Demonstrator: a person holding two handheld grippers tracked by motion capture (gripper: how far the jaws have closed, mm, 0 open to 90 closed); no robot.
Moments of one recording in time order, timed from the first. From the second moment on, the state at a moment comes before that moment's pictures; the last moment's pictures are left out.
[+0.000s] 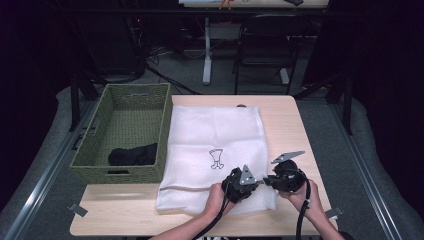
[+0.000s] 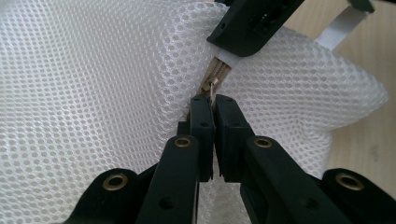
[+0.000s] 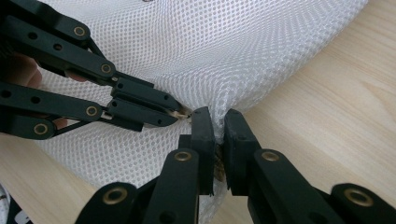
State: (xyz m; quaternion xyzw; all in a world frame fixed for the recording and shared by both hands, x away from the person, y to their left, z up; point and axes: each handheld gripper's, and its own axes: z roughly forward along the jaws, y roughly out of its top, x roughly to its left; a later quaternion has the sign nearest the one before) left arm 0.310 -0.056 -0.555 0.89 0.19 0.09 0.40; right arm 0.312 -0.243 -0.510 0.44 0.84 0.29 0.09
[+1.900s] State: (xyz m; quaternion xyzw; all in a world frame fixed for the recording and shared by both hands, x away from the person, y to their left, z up) left arm 0.323 -0.010 -0.560 0.90 0.25 0.05 0.36; right arm 0.307 -0.256 -0.505 0.45 0.83 0.30 0.09
